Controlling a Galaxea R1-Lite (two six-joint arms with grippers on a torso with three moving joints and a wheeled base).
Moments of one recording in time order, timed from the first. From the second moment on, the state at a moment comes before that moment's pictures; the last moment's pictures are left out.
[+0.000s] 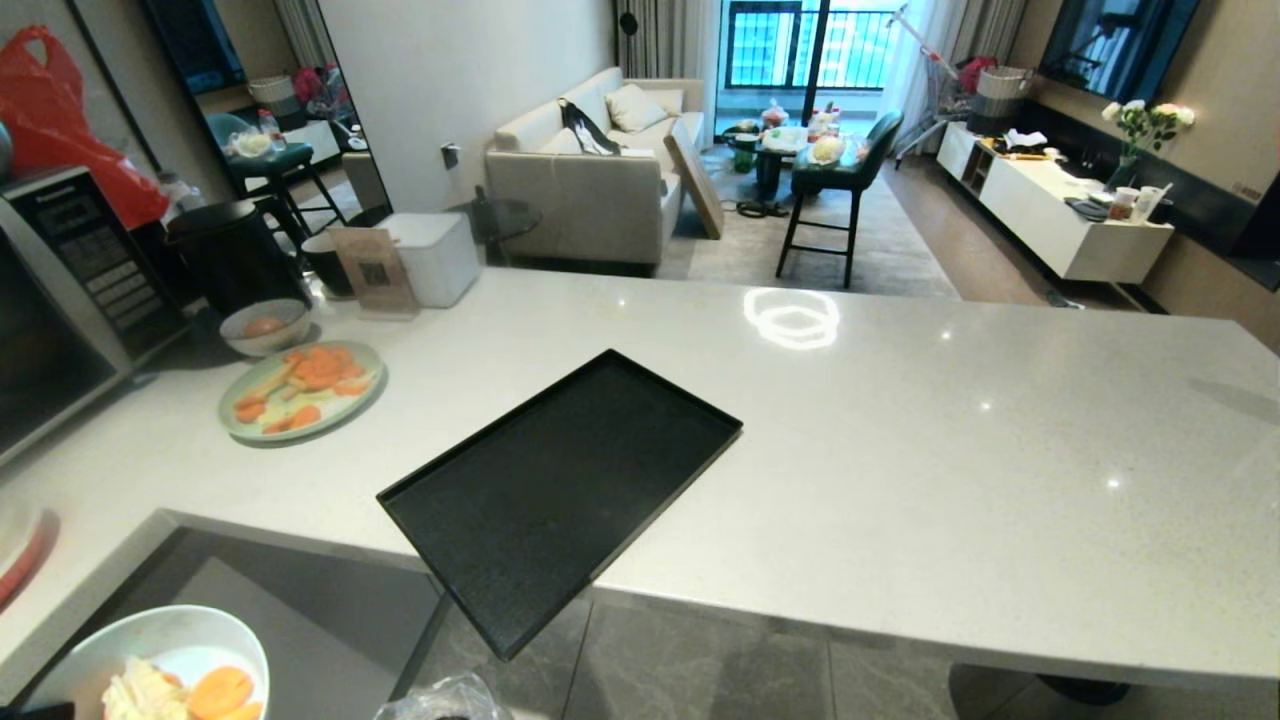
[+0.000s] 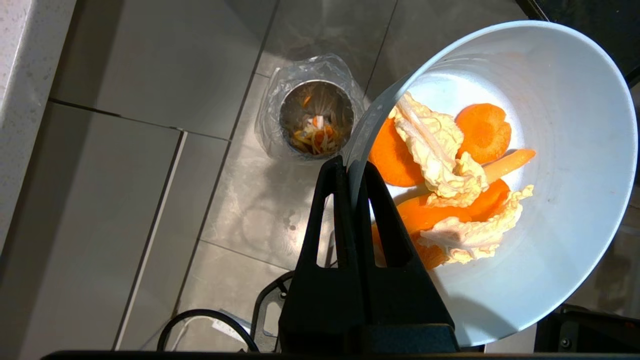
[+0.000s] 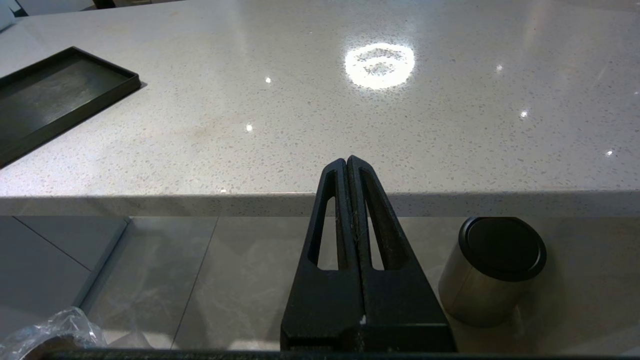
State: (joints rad) left arm 0.26 0.85 -0.64 0.60 -0.10 0.06; right arm 0.00 0.00 0.00 -0.01 -0.06 0.11
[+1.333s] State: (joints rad) left arm 0.30 0.79 -0.60 0.62 -0.10 0.06; right arm 0.00 0.00 0.00 -0.01 -0.06 0.11
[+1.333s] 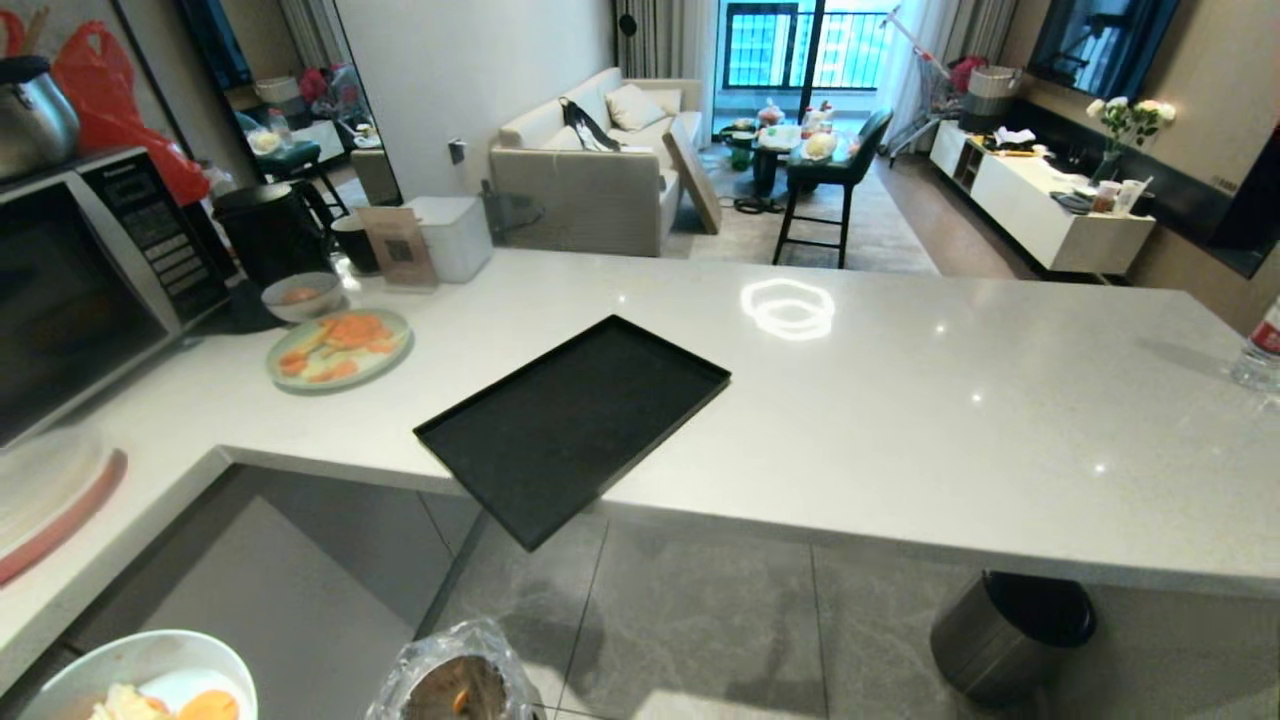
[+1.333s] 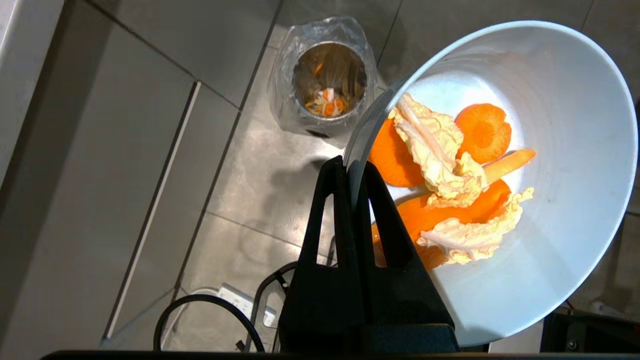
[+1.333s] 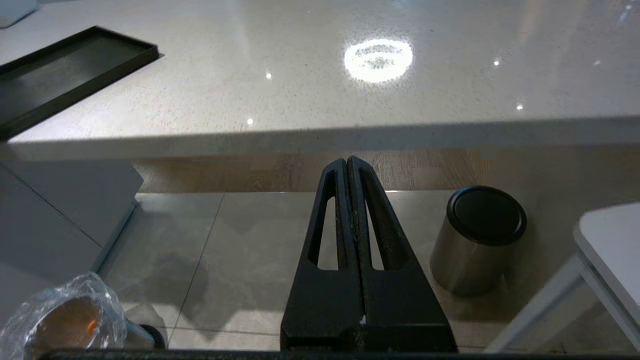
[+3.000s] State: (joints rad) left arm 0.28 0.73 -0.59 0.62 -0.11 0.14; right arm 0.00 0.00 0.00 -0.01 -0.06 0.11
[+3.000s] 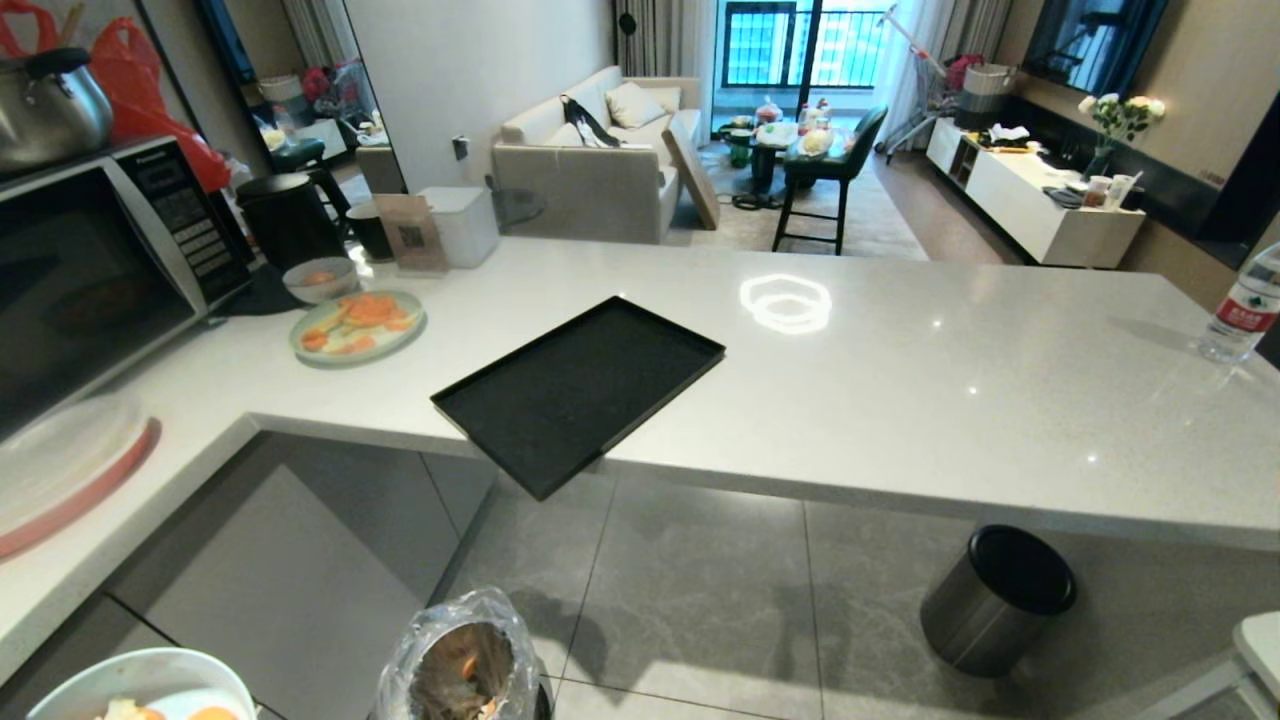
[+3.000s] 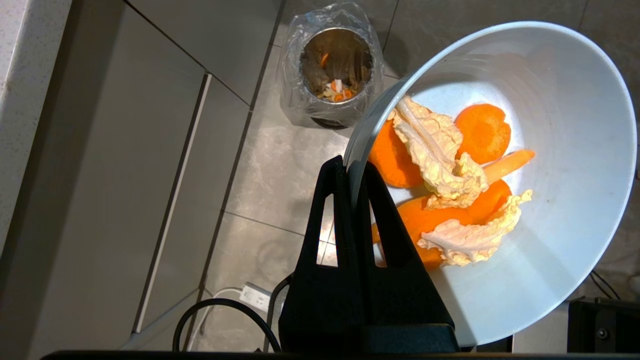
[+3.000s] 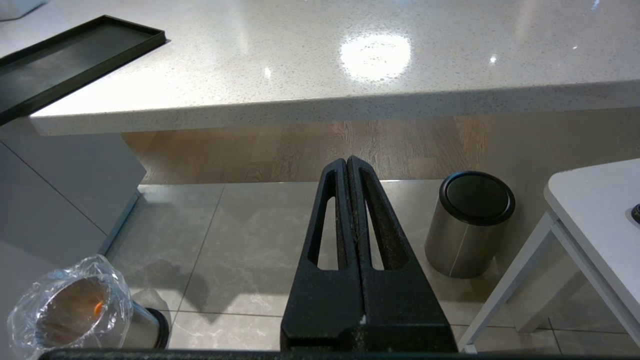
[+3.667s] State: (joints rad) left arm 0.28 0.73 -0.59 0.65 -0.11 0.15; right arm 0.00 0.00 0.00 -0.01 -0.06 0.11
